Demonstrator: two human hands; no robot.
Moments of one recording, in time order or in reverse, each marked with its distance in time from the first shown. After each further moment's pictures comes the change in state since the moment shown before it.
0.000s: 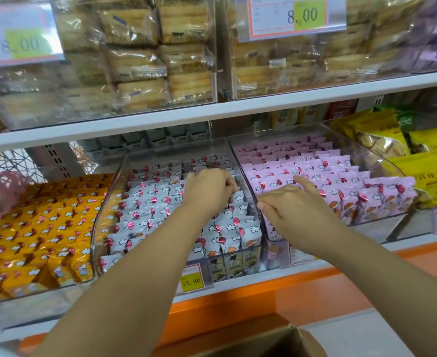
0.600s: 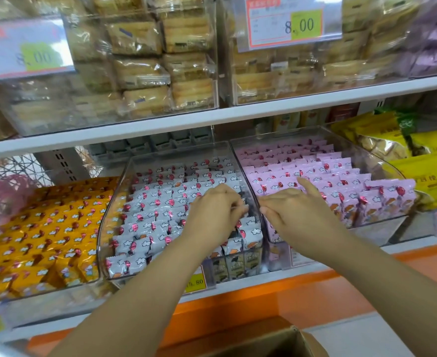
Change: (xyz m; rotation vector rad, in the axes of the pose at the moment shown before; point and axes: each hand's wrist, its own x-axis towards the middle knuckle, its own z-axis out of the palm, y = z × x) left_hand -0.046 0.001 0.004 -0.148 0.004 0.149; right_hand -0.006 0.000 0.000 -0.012 0.020 -0.027
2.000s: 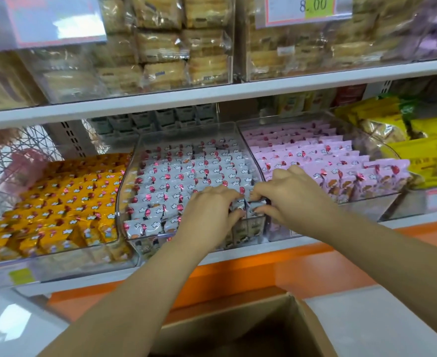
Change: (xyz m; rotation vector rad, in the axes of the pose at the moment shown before) left_hand -0.057 0.004 -0.008 0.157 -0.005 0.025; right_hand -0.008 -0.012 0.004 -0.062 0.194 -0.311
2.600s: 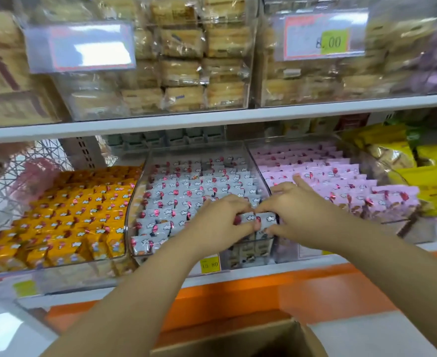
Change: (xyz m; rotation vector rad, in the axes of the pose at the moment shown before) left_hand 0.016 -0.010 -0.016 -0.284 -0.196 0.055; right_hand 0.020 -0.008 -0.027 -0.077 -0.424 0.108
